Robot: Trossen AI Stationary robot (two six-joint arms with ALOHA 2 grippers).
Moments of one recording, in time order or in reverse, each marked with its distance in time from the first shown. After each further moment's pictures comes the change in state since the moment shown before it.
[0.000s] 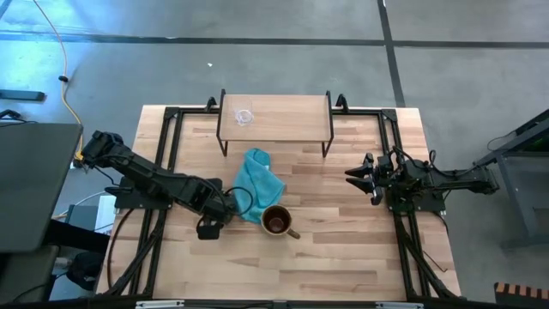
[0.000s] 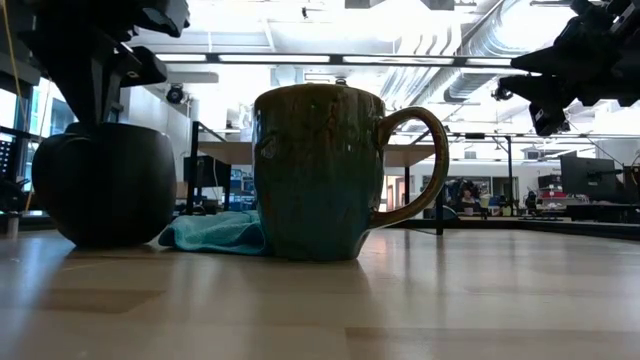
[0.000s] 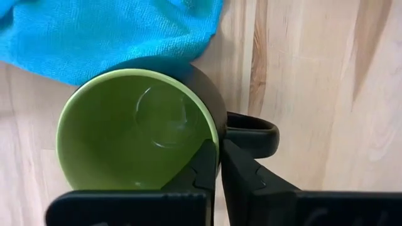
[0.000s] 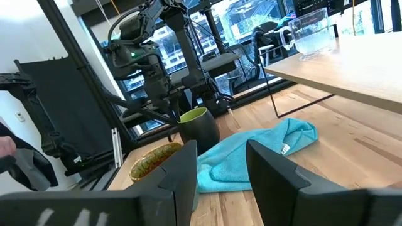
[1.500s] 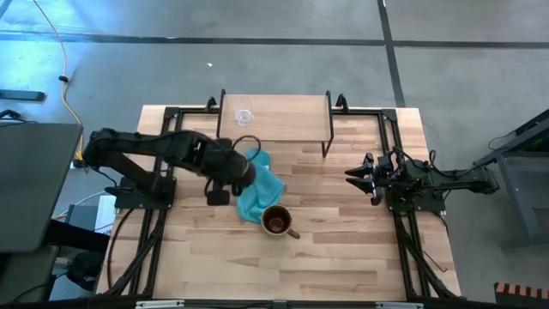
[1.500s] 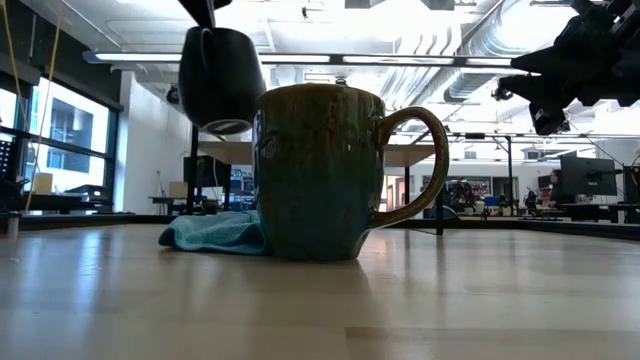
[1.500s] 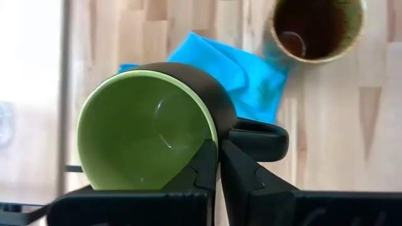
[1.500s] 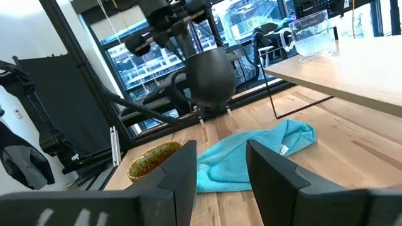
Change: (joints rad) left arm 0.267 0.001 0.488 -0.247 -0.079 0.334; right arm 0.000 0.000 0.000 0.000 0.000 -0.019
